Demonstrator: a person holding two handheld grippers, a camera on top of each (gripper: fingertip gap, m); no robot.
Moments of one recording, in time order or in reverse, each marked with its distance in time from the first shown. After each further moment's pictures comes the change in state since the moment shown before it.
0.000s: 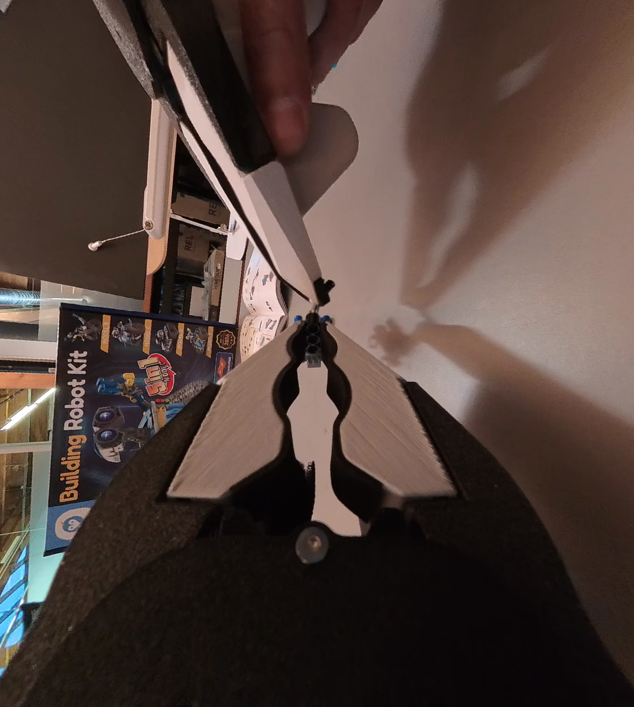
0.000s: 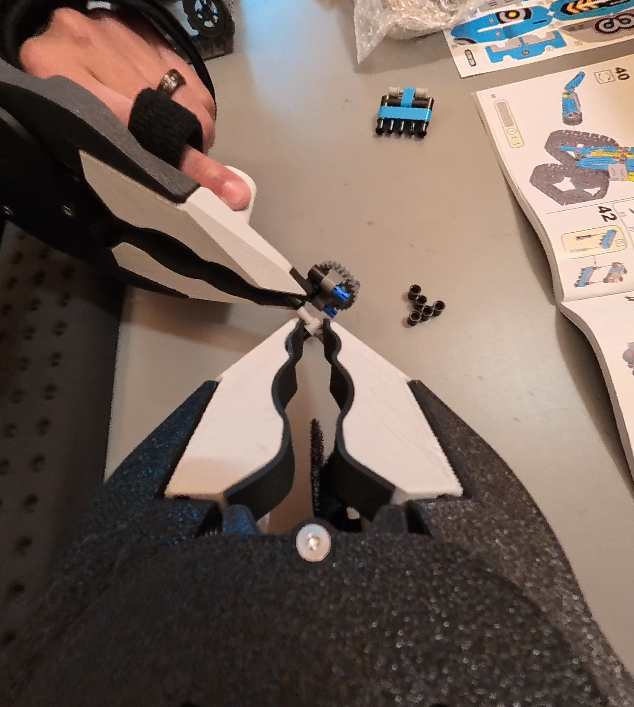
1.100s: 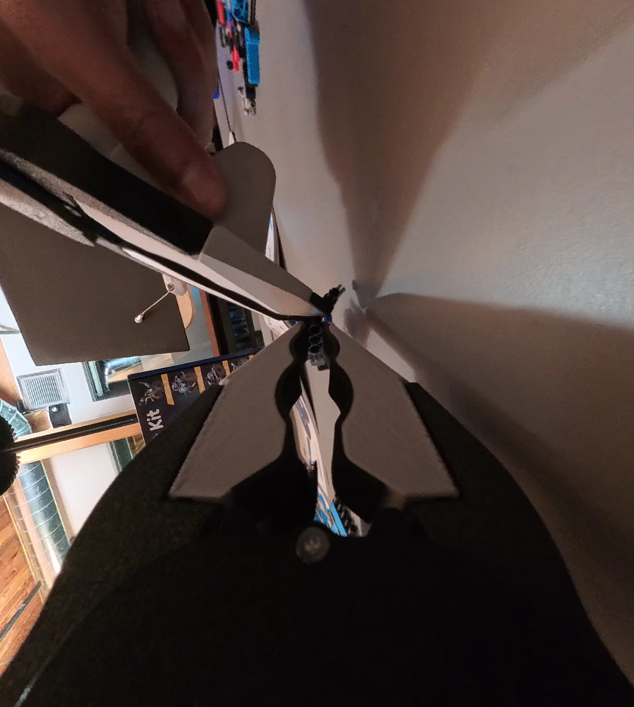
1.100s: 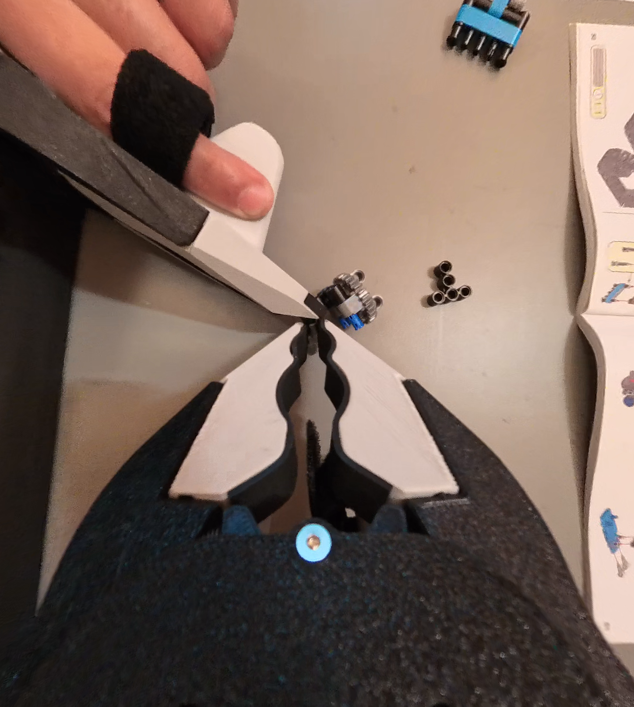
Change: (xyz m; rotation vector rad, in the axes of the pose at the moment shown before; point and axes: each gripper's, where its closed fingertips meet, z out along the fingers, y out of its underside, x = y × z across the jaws) left arm 0.025 -0.016 0.012 -0.051 -0.039 0.369; right arm -0.005 0.028 0.007 -0.223 0.005 -0.227
